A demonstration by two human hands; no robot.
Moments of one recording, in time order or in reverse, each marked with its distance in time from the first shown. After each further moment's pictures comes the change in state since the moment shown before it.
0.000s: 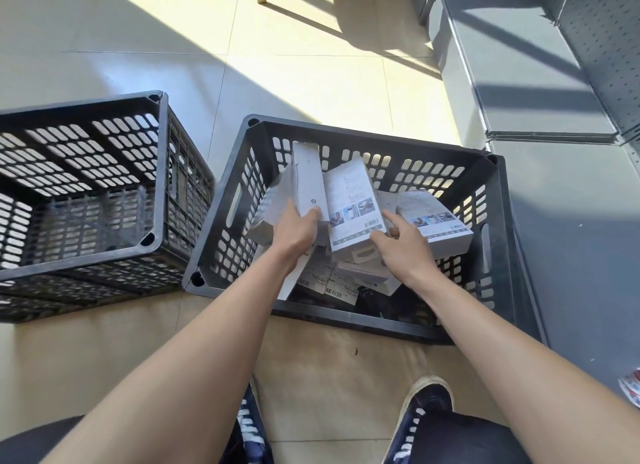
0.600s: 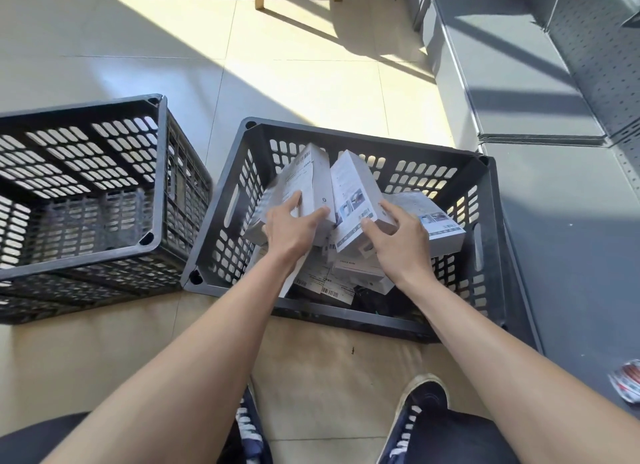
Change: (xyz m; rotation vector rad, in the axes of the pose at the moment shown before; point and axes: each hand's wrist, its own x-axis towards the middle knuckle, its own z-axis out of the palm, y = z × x) left_hand -0.011 0.000 0.000 -0.007 0.135 0.044; right_hand -0.010 -0.006 0.000 -0.023 0.219 -0.120
